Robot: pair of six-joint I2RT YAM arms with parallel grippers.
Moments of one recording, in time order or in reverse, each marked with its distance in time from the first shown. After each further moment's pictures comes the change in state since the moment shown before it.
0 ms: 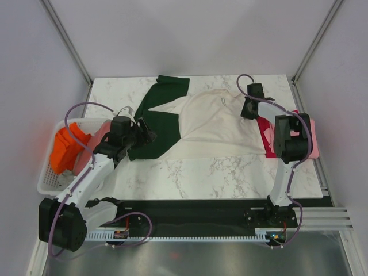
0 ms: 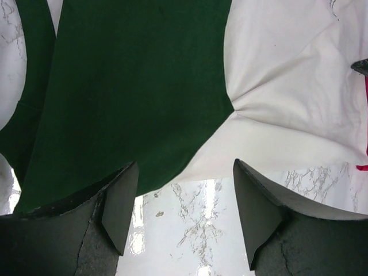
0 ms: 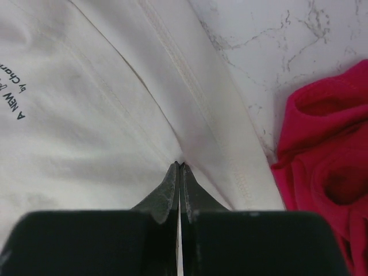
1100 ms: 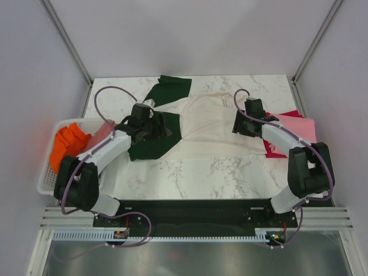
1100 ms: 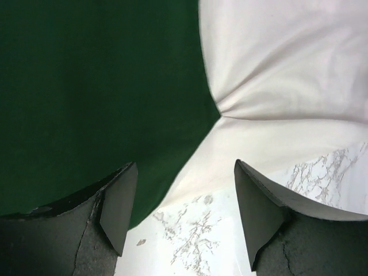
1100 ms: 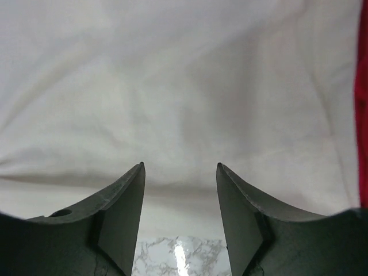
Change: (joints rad) left arm -0.087 0.347 0.189 0.001 0.056 0.061; right arm 0.111 -0.465 -0.410 -0.008 -0.083 0.037
